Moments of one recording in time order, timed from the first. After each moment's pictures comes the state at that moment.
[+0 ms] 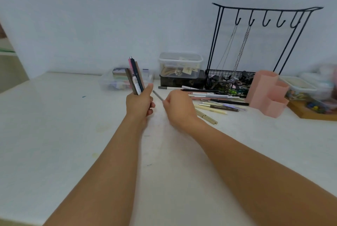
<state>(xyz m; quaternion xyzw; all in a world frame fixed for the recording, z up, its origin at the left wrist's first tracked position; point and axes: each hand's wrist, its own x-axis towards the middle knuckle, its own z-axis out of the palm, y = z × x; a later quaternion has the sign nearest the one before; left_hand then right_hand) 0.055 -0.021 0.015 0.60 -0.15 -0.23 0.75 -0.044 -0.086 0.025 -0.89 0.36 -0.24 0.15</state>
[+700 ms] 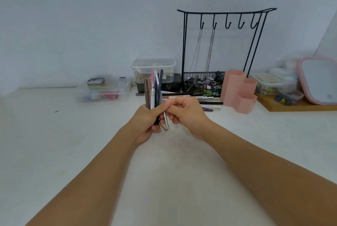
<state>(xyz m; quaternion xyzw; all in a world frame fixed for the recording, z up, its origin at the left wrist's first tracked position) -0.016 -0.042 0.017 0.54 -0.36 -0.43 0.63 -0.143 -0.118 0.030 -0.70 0.22 -0.33 0.60</state>
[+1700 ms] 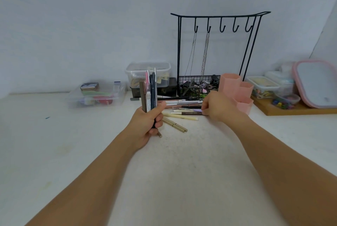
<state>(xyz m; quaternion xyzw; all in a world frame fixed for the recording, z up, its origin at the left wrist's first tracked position) -0.021 -0.056 0.017 0.53 -0.33 -0.42 0.66 -0.193 -0.227 0.043 -0.88 0.44 -0.13 0.11</state>
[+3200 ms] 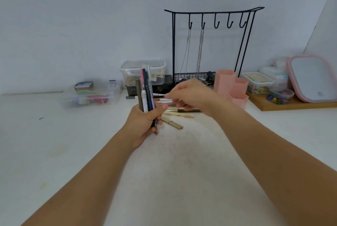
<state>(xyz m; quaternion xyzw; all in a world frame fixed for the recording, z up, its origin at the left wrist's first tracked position) -0.022 -0.061 0.012 0.54 -0.37 -0.37 0.66 -0.166 -0.157 0.088 -0.79 0.35 -0.20 0.45</state>
